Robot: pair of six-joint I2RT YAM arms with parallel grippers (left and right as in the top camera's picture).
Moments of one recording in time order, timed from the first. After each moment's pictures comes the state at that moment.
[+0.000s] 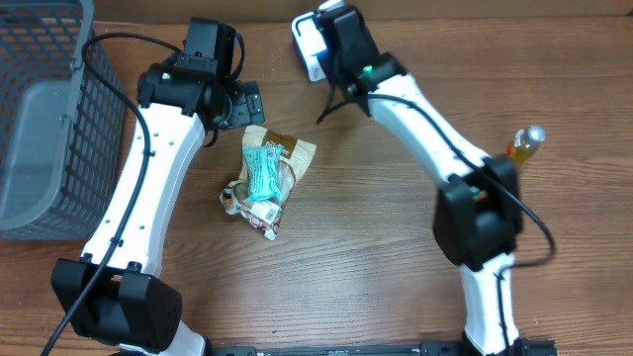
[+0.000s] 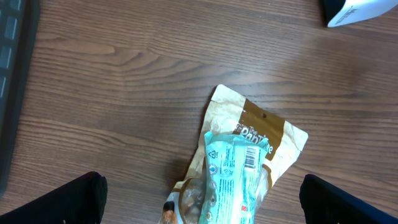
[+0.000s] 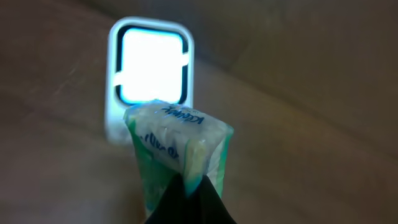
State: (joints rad) left arm -0.21 1.75 1.71 -1.10 -0.15 -0.39; right arm 0.46 2.19 1.99 -0.62 0.30 -0.08
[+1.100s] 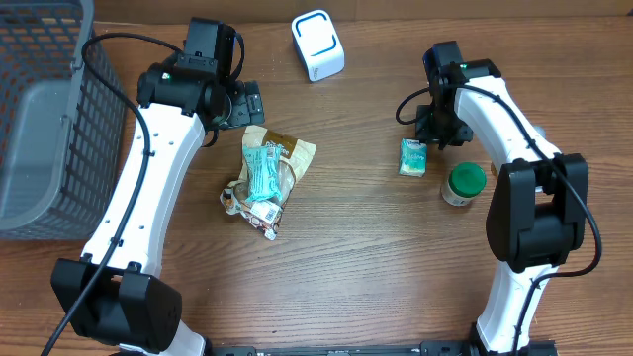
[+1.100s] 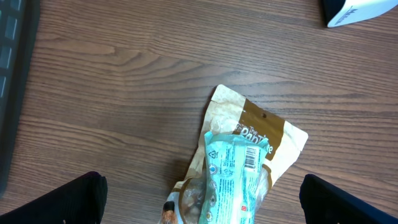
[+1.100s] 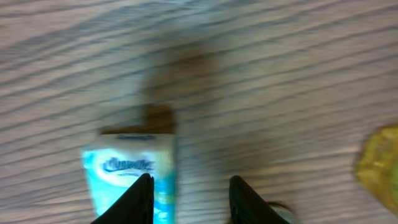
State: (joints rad) left arm -0.21 1.75 1.71 -1.10 -0.15 -0.39; right arm 0.15 2.11 1.69 -1.05 0.11 0.28
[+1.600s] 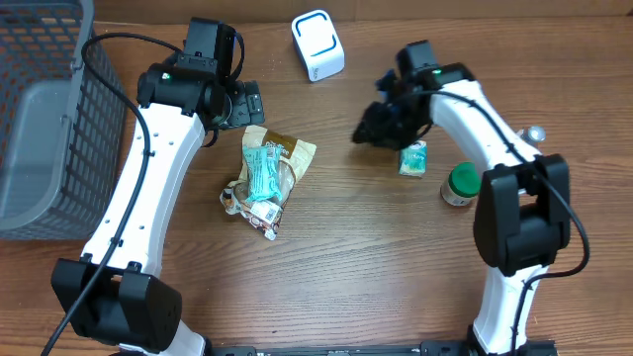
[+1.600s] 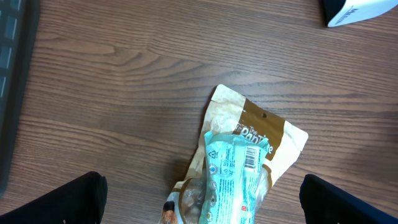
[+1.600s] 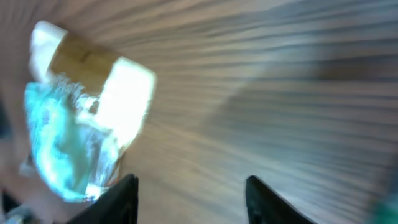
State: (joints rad) left arm -0.21 1.75 1.71 -1.10 -0.15 -0.39; right arm 0.26 2.11 1.69 -0.95 -0.48 0.29
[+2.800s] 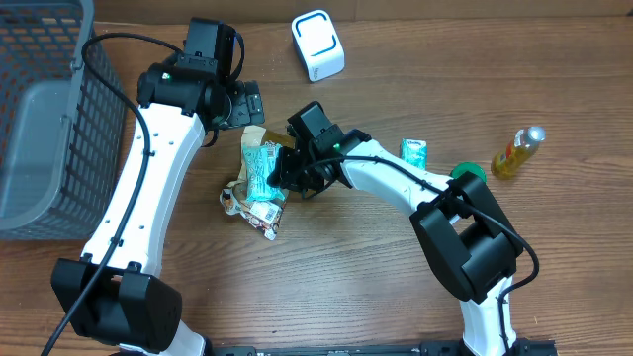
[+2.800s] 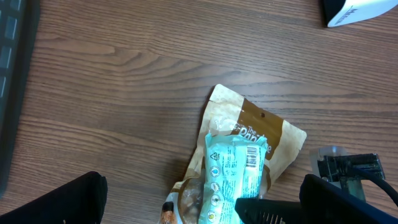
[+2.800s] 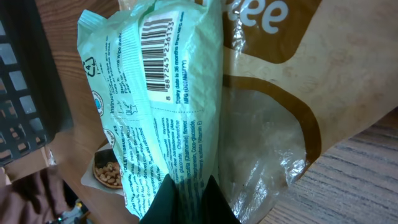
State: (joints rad) left arm -0.21 1.75 1.71 -1.10 -0.15 -0.39; right arm 0.66 2.11 1.45 -0.42 -0.50 0.84
